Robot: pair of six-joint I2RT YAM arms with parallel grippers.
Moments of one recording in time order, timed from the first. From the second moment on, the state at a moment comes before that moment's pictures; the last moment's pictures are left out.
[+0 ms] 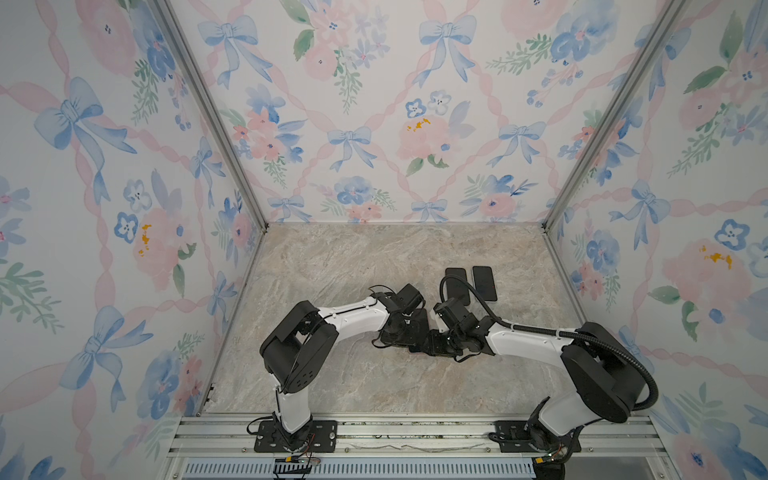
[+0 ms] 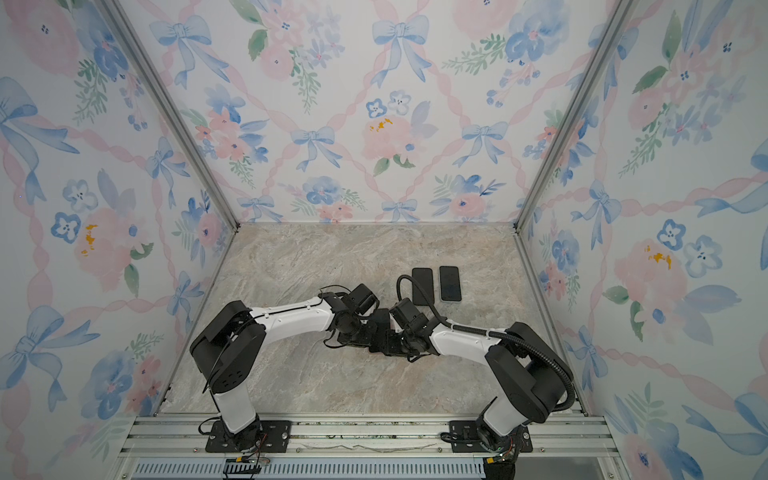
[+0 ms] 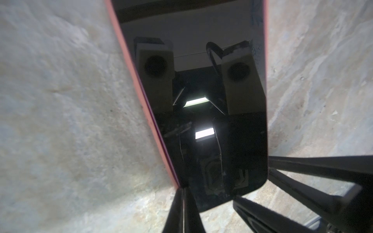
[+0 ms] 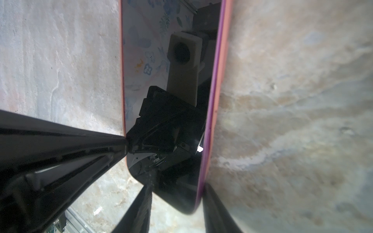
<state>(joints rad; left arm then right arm) -0.80 1.82 1.13 -0.61 0.18 -0.61 0.76 1.57 0.75 -0.26 -0.25 0.71</state>
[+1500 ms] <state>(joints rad) -0.73 1.75 0.99 -0.45 0.34 -0.65 0.77 1.54 0.80 -0.35 -0.19 0.65</state>
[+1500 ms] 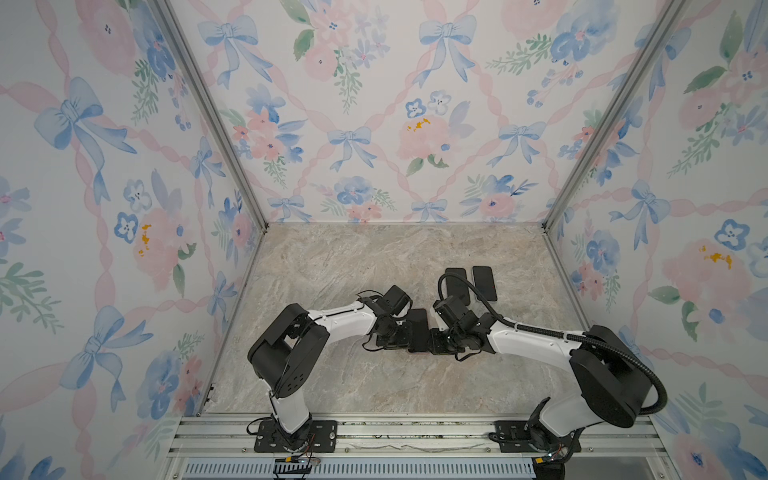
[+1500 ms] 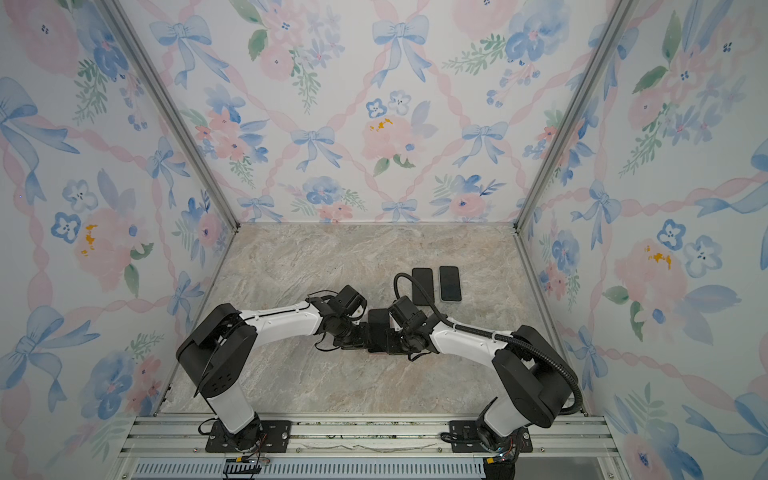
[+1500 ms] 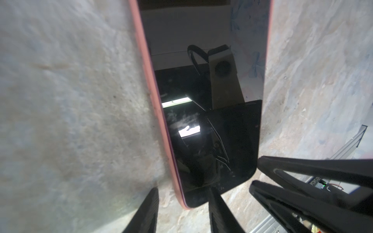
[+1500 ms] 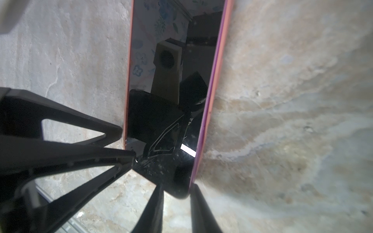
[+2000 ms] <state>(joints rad) -0.72 1.74 0.94 -0.36 0.40 -0.68 0.77 1.54 0.78 -0.33 -0.19 0.68</state>
